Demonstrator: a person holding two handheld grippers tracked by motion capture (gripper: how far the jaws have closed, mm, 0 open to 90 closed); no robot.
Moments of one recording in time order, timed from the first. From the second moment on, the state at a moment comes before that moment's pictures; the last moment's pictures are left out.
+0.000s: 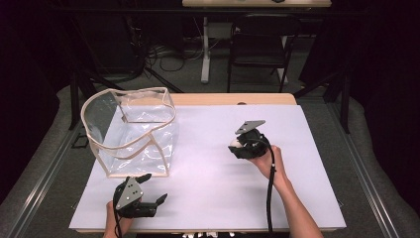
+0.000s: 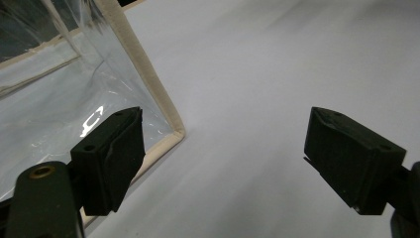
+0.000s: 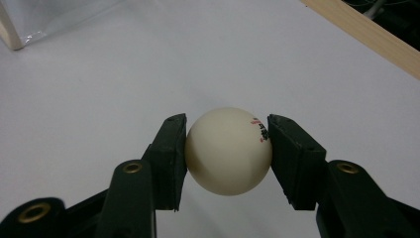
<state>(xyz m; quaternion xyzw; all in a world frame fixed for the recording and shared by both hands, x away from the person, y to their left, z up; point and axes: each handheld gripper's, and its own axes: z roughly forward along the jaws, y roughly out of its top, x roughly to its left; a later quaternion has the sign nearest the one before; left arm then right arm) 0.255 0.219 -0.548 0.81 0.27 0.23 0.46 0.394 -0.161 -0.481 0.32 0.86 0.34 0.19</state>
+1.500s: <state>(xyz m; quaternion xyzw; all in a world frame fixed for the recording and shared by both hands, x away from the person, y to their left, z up) 0.256 0.220 -0.549 0.81 0.27 0.24 0.46 0.403 -0.160 -0.445 0.32 0.86 0.35 0.18</state>
